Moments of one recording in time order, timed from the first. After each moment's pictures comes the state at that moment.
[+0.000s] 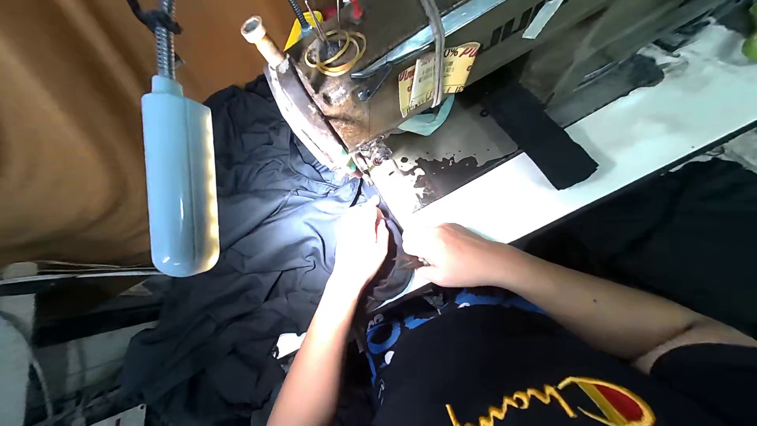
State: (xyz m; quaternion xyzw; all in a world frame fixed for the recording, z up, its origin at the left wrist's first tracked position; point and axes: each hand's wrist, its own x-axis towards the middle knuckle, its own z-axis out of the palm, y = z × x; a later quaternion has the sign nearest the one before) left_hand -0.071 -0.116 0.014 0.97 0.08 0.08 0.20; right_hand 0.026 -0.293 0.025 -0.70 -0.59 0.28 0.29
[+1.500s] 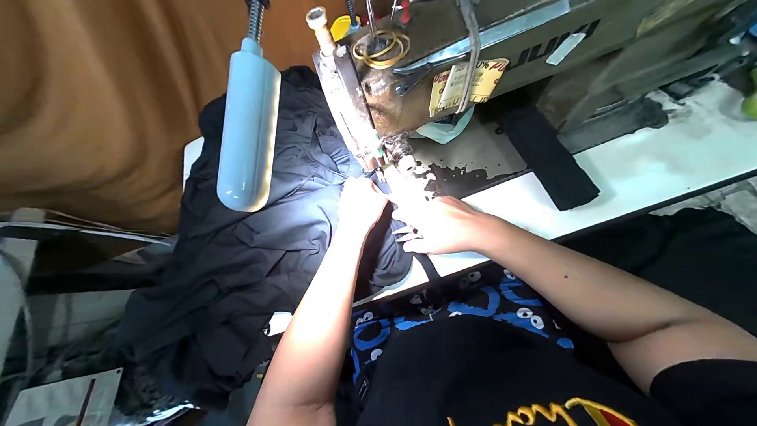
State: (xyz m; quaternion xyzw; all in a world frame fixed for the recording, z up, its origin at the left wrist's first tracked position) left_hand -0.011 -0.105 0.054 0.90 0.35 -0.11 0.24; right_hand 0.057 -0.261 0.026 -0.74 -0.62 0.22 0.13
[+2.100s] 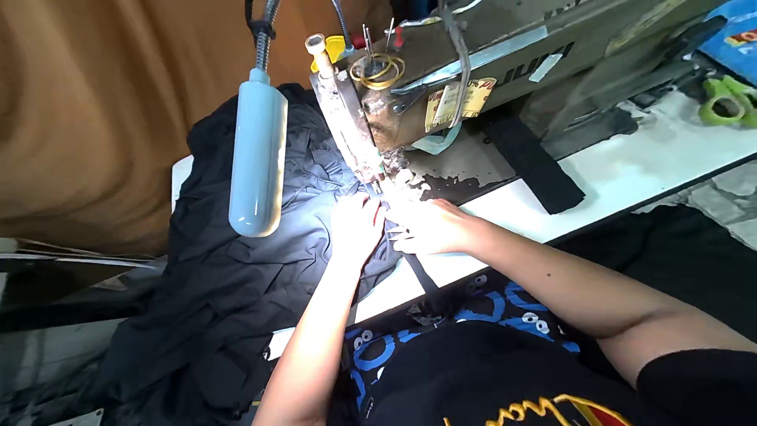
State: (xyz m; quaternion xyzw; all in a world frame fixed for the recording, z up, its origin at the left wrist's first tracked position) left_hand -0.048 -0.085 -0.013 0.98 0.07 0.17 0.08; right_hand 0.060 -0.248 0.028 -0.78 -0.58 0.21 0.13
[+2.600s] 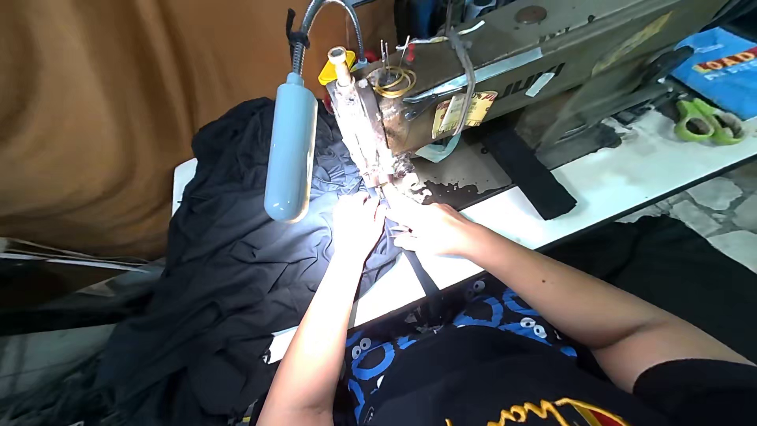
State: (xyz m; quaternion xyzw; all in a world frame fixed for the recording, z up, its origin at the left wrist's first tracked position) left_hand -0.040 -0.078 -0.015 0.98 0.10 0.18 0.08; right_hand 0.054 -0.246 0.030 -0.82 -0.51 0.23 0.14
